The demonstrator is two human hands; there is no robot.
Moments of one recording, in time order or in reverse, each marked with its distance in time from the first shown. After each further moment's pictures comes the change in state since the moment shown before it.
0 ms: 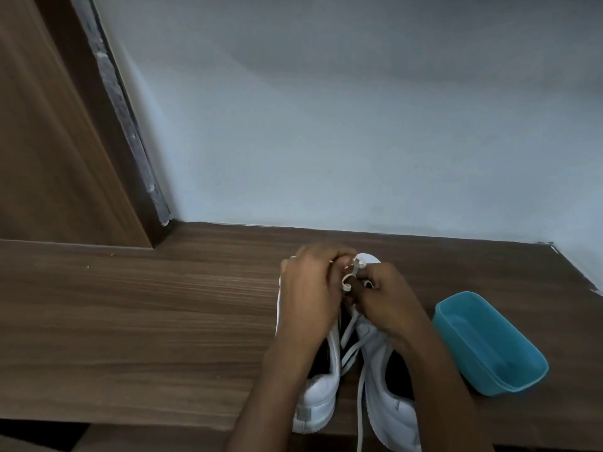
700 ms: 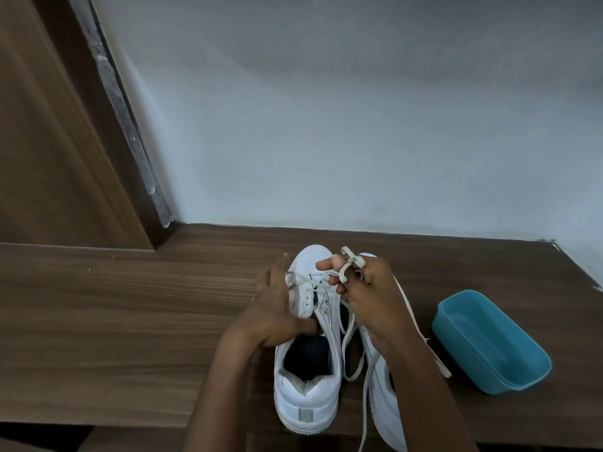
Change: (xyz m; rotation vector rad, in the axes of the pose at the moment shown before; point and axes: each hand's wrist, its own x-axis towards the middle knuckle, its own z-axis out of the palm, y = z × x) left_hand -0.012 -0.054 -0.042 -0.041 -0.667 -0.521; right_hand -0.004 -0.016 0.023 0.393 0.055 -0.041
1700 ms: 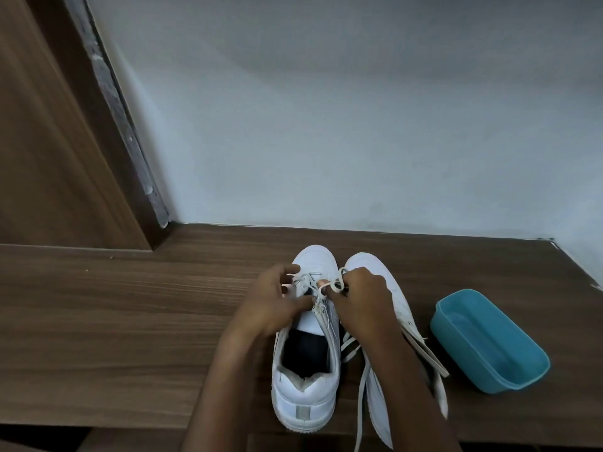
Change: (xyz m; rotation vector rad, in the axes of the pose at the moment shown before) left_hand 0.012 0.002 0.006 -0.294 0.157 -0.041; right_hand 0.007 0.012 0.006 -0.864 0.056 0.038
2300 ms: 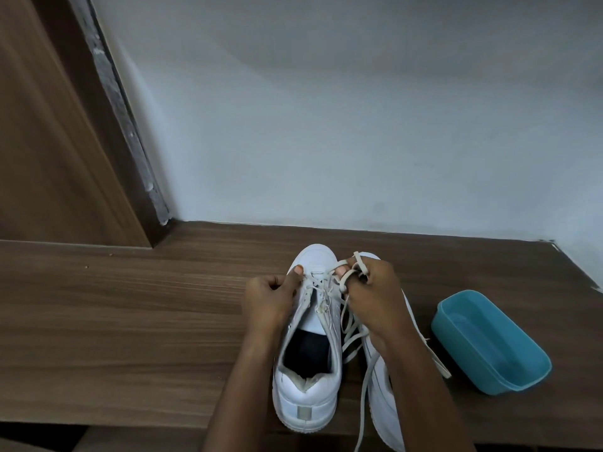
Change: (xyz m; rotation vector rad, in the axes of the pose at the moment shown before) left_hand 0.012 -0.018 0.026 -0.369 0.377 -0.086; right_hand -0.001 0.005 -0.006 0.687 0.062 0.081
